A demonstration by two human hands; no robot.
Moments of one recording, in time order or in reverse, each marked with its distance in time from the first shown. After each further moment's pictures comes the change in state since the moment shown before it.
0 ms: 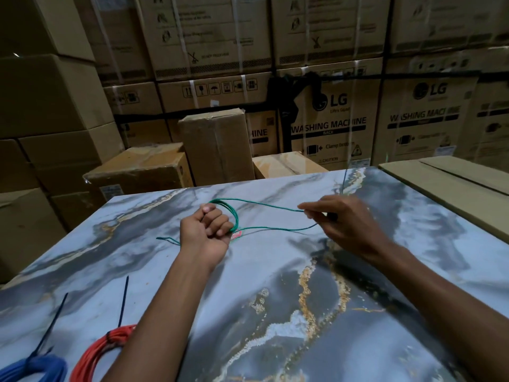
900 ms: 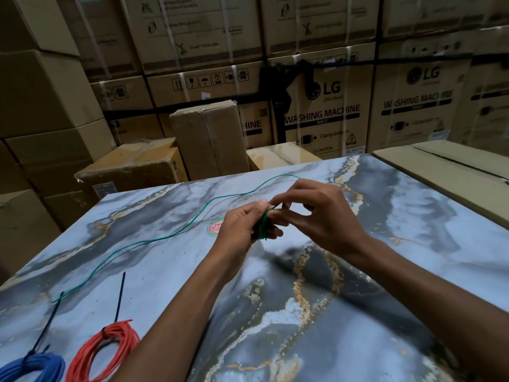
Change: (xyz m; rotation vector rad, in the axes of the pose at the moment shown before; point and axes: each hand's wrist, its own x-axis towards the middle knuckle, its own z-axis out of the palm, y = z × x) left_hand -0.018 -0.056 0.011 0.927 -0.329 0.153; right_hand 0.004 -0.046 0.008 0.180 0.108 -0.066
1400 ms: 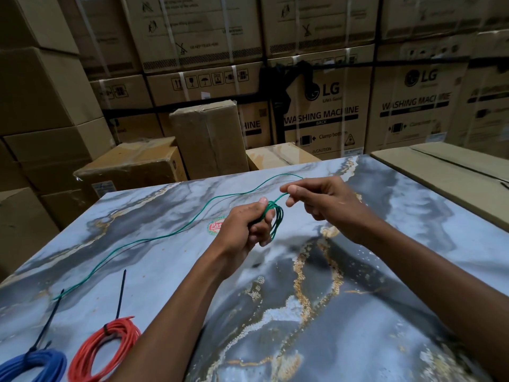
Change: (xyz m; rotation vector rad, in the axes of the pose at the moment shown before) left_hand -0.002 0.008 -0.004 -0.011 -0.140 -0.076; right_hand 0.007 0.016 -0.016 0.703 -0.160 0.575
